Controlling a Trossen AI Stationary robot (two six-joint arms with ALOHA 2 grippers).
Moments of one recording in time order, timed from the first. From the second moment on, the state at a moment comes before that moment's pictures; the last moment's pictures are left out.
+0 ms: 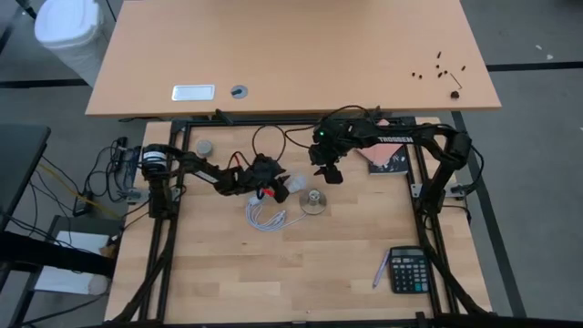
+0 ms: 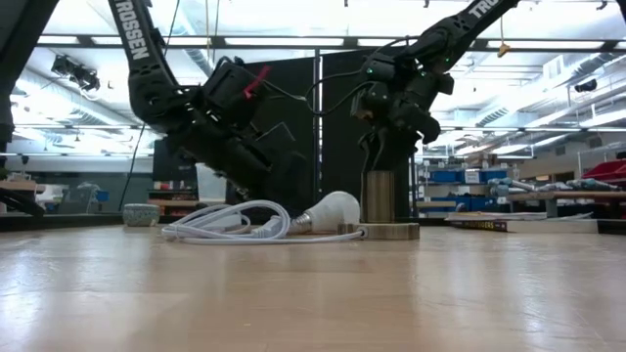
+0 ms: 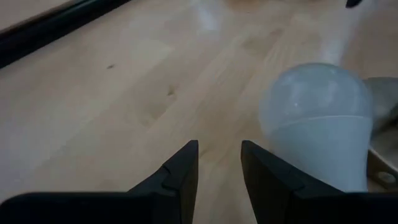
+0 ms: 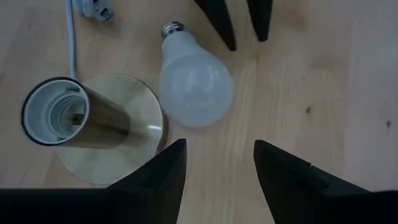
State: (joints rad) left arm 0.19 1.85 0.69 0.65 -0.29 -0.21; right arm -0.46 1.73 1.16 -0.51 -0.37 -0.55
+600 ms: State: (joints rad) left arm 0.07 1.66 0.71 0.31 -0.21 -0.22; right arm -0.47 1.72 1.16 -0.50 -0.37 -0.55
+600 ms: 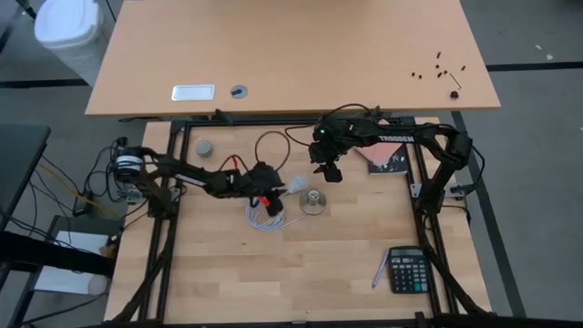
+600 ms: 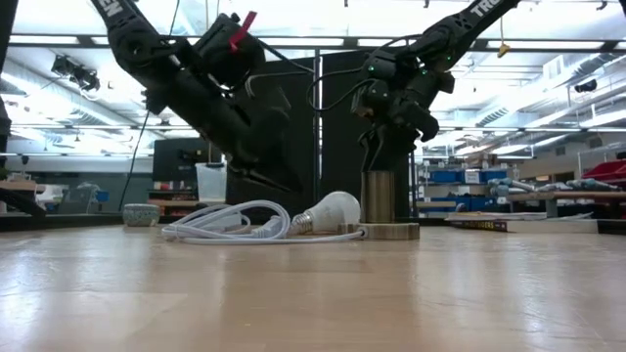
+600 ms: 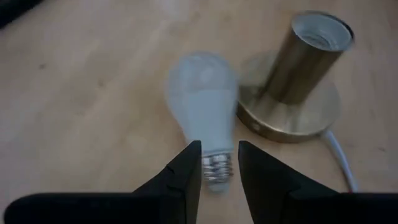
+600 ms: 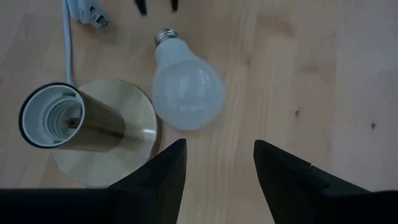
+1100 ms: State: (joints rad) left arm 0.07 1.72 0.71 0.37 -0.33 -0.27; right arm -0.46 1.72 1.16 -0.45 -0.40 -0.55
